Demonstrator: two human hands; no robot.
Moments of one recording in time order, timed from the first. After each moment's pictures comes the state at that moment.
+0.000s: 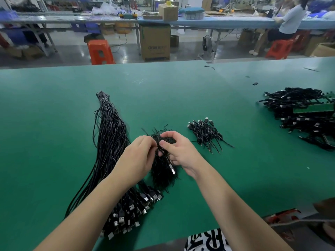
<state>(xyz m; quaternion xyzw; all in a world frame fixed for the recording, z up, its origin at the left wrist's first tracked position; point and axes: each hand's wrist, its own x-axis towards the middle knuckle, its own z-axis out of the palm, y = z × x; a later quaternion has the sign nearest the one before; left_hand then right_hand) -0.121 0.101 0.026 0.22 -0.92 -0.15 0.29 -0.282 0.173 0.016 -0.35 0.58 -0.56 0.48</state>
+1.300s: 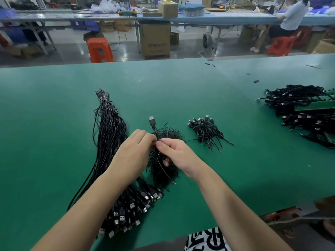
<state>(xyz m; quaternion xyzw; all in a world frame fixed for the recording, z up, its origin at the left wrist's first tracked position) -0.121 0.092 0.028 0.19 -0.93 -0.03 0.32 -0.269 0.178 0.014 -0.45 0.55 -0.54 0.46</state>
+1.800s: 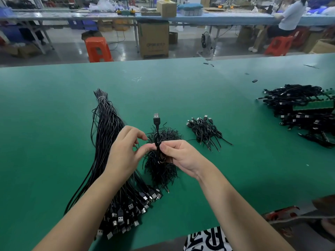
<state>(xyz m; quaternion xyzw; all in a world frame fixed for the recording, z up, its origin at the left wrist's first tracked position) -0.115 0.083 0.021 0.26 -0.86 -0.20 0.39 -0.283 0.188 0.018 -0.38 0.49 -0.55 0.56</state>
